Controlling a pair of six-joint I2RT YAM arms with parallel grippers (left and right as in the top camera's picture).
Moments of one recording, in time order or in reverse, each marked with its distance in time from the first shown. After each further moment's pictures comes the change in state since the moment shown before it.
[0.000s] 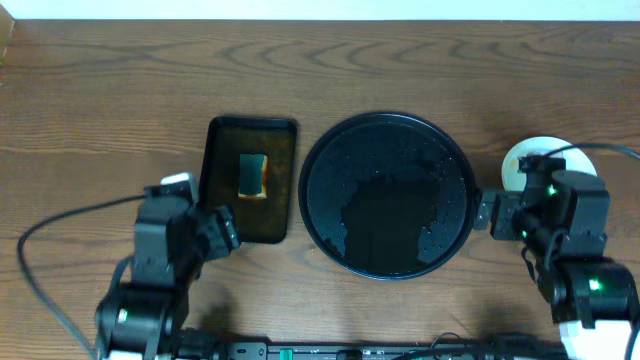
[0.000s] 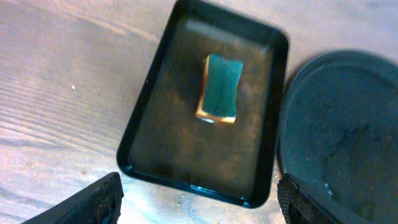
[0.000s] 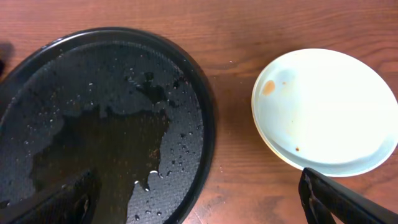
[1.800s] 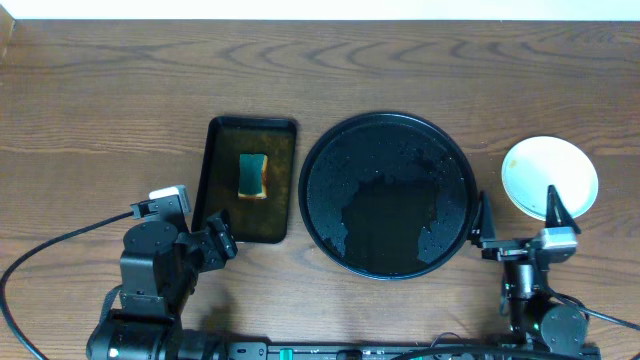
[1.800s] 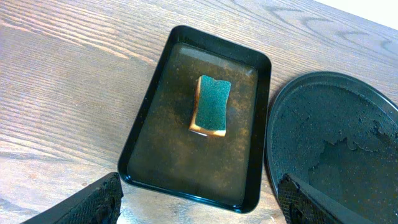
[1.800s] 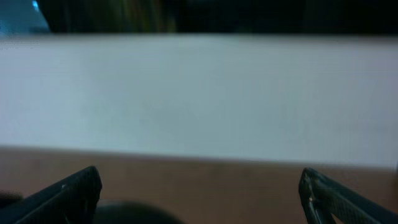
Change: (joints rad) left arm 0.000 -0.113 -0.006 -0.003 0.000 0.003; right arm 0.019 -0.786 -0.805 1.013 -0.031 -0.046
